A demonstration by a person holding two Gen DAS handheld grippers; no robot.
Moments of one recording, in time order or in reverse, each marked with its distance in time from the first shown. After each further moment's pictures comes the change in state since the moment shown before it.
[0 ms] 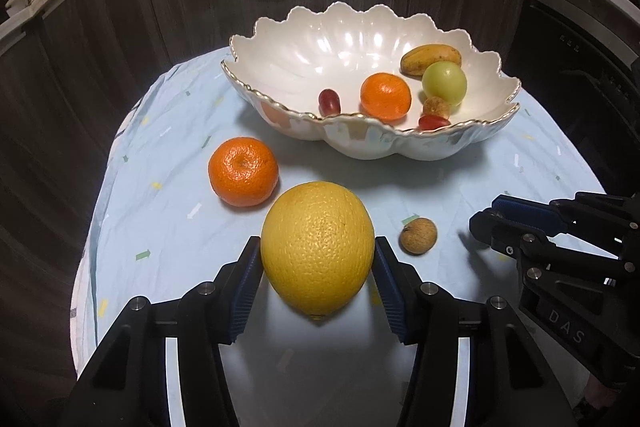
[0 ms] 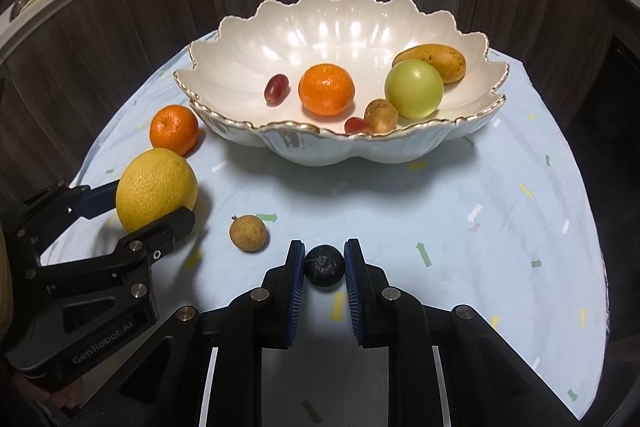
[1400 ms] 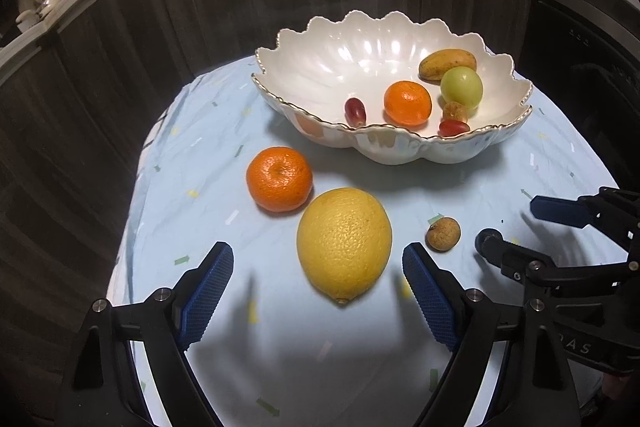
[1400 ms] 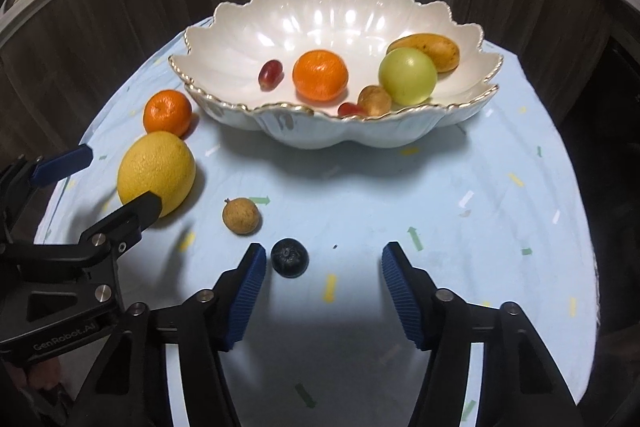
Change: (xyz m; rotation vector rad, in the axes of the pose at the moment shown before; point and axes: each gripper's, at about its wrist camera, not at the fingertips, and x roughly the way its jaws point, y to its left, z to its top) left arm -0.011 0.009 -0.001 0.030 -0.012 0.072; right arm 0.006 0.003 -0.006 -0.017 0.064 -0.026
